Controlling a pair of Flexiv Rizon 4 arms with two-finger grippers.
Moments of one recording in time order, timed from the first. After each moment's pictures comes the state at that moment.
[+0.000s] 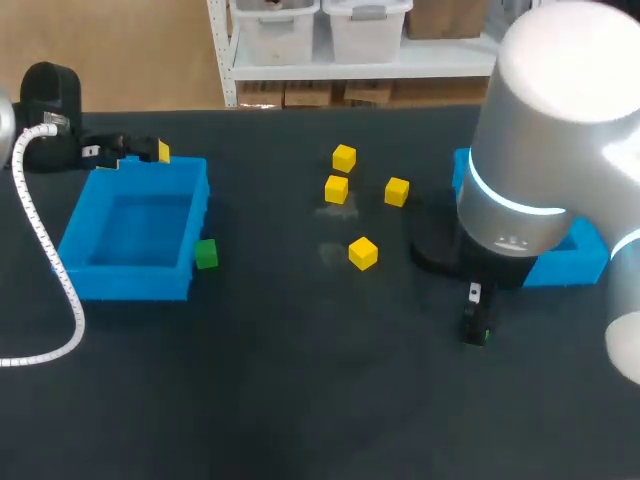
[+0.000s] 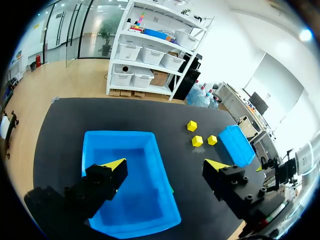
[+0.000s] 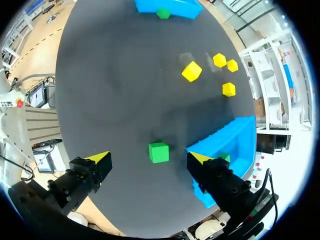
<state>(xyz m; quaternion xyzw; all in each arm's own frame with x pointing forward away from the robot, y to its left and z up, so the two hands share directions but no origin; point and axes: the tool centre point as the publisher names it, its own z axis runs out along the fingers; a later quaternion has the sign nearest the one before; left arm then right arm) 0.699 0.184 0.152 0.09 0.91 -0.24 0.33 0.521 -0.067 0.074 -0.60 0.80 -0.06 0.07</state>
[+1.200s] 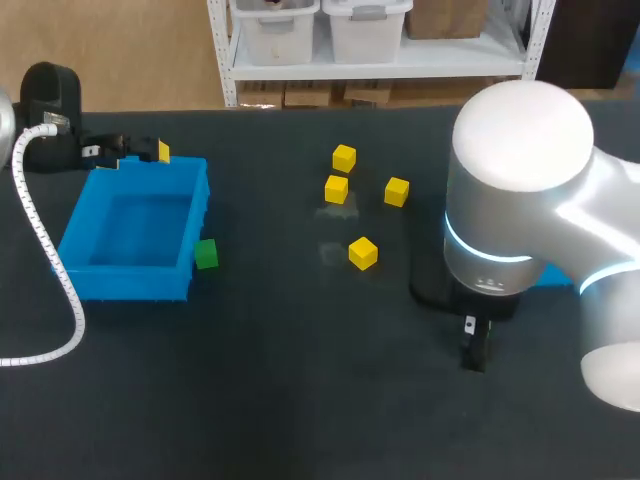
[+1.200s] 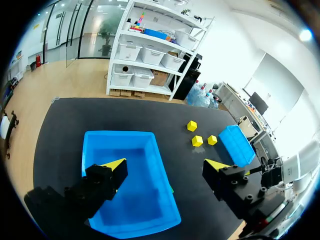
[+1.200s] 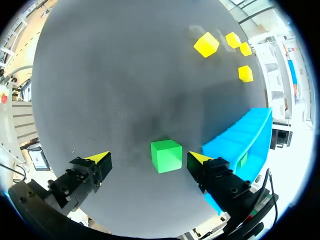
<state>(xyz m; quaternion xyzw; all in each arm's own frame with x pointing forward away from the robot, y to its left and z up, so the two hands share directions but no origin) 0.699 0.184 0.152 0.09 0.91 -0.24 0.33 0.523 -0.085 0.009 -0.59 0.80 -0.09 0.03</state>
